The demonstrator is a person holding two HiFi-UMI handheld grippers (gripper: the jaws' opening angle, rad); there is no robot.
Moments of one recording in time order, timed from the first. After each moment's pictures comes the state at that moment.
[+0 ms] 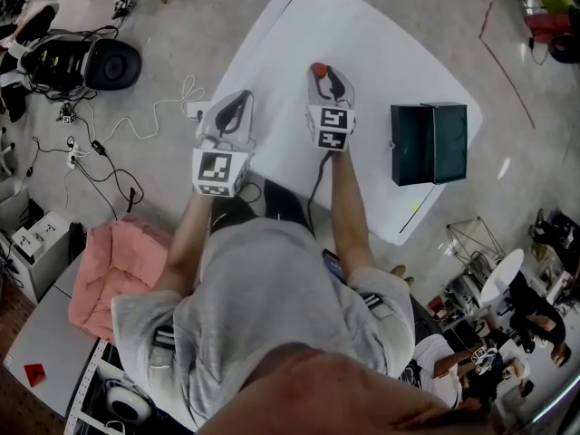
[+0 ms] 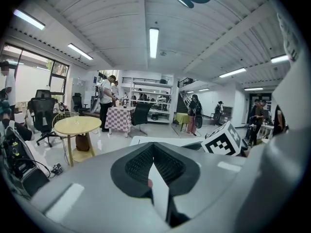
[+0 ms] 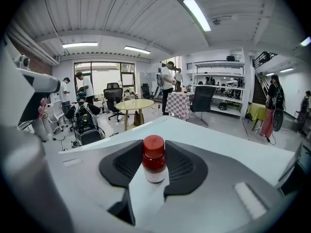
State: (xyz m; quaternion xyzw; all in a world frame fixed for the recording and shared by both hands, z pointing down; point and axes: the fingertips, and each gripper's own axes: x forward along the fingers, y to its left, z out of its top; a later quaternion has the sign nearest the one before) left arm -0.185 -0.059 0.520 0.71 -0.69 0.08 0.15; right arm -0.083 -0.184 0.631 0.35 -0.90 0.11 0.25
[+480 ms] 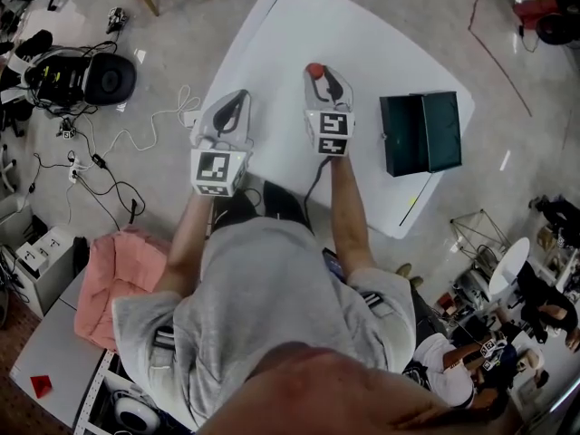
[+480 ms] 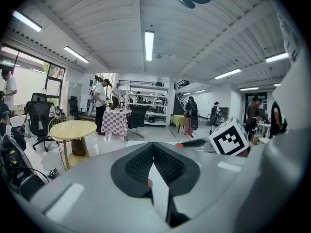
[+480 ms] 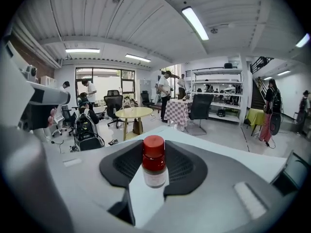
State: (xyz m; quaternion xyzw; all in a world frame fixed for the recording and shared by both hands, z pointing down) left arm -0.162 -0.061 0.503 0.72 -0.67 0.07 0.13; right arm -0.059 -0.175 0.583 0.36 -0.91 0.09 0.21
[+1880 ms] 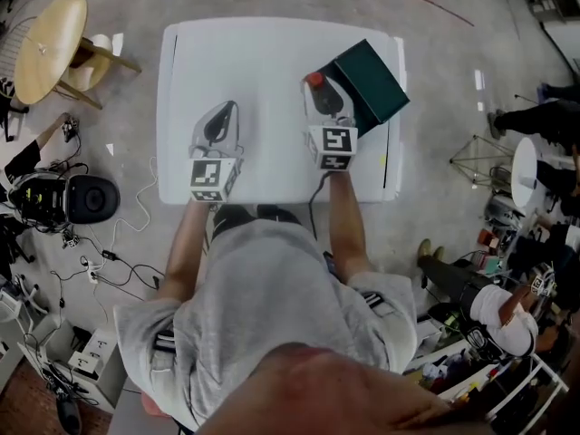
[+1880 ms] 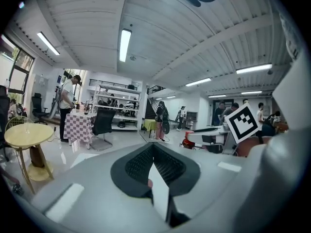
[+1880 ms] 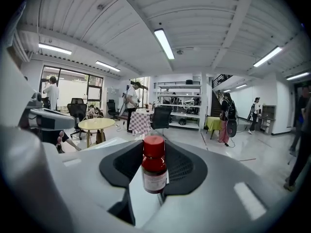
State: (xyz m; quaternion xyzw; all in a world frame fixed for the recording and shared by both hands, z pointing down) left arm -0.013 -0.128 0.477 0.84 -0.53 0.05 0.10; right arm 0.158 -0.184 0.490 0.55 -0.82 0.07 0.15
